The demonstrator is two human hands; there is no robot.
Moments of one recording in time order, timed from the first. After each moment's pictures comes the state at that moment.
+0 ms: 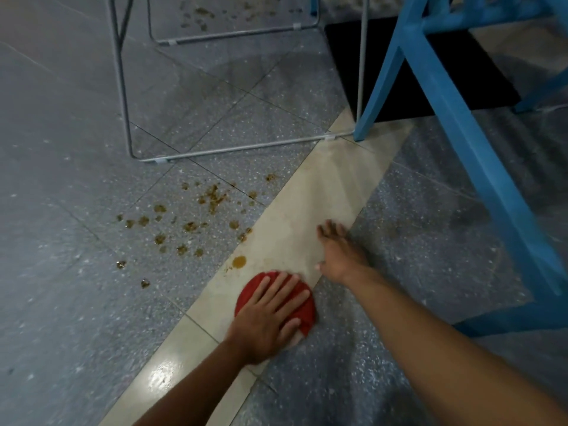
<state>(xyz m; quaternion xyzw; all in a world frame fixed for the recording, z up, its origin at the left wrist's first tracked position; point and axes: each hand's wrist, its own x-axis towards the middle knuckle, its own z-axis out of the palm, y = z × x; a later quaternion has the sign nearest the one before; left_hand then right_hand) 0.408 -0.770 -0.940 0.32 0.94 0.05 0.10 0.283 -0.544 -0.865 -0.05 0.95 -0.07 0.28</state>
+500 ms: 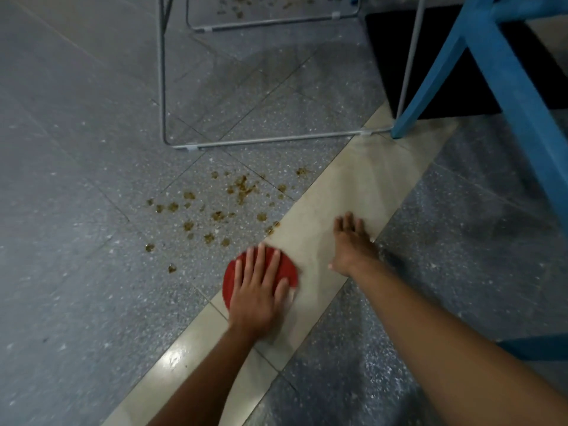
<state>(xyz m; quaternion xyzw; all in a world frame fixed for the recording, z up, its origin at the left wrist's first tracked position) 0.392 -0.806 -0.936 0.03 0.99 0.07 0.07 0.266 -0.590 -0.874 -0.02 0.95 -0.03 0.30</state>
